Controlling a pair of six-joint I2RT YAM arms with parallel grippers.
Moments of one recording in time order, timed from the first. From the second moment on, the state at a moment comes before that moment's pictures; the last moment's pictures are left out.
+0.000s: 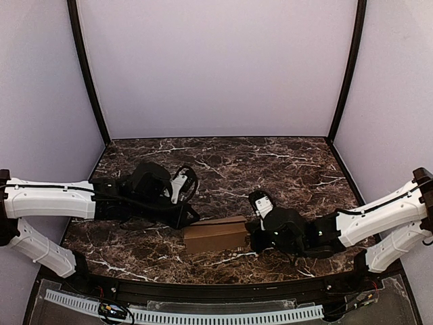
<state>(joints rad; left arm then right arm) -1.02 1.31 0.85 -0.28 0.09 -0.55 1.31 1.37 0.61 0.10 0.51 0.53</state>
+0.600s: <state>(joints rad) -1.01 1.34 0.56 -0.02 0.25 -0.60 1.31 1.37 0.60 0.13 0.46 0.48</state>
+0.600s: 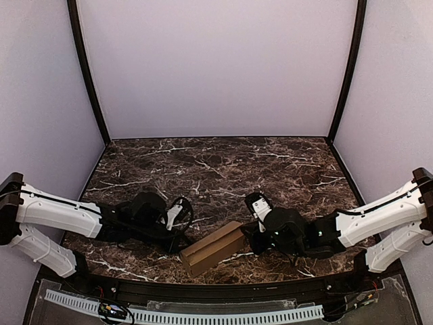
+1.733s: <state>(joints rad) -1.03 1.29 0.81 -0.22 0.33 -0.53 1.31 1.26 0.72 0.13 0.29 0.32</state>
